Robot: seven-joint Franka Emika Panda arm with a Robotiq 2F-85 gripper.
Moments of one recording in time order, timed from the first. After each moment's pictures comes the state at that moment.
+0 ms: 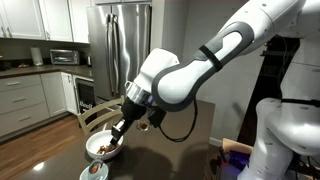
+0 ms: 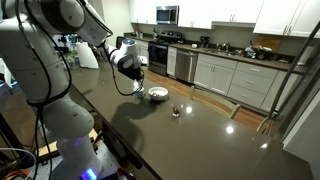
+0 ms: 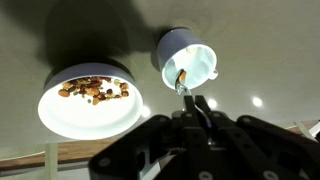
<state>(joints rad) 0.24 -0.07 0.26 -2.43 0.41 2.83 -0.05</state>
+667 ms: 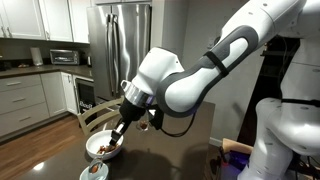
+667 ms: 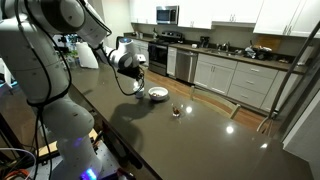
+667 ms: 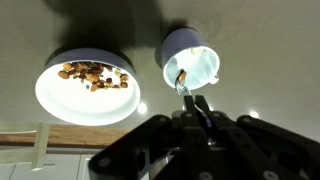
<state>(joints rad) 0.25 -0.07 0.26 -2.43 0.23 2.84 -0.01</state>
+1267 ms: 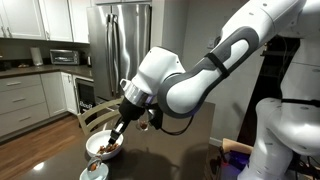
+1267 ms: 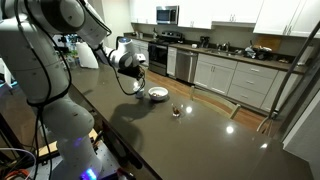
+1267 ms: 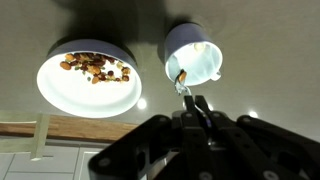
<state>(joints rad) 0.25 -0.07 0.25 -2.43 0.18 2.86 -0.01</state>
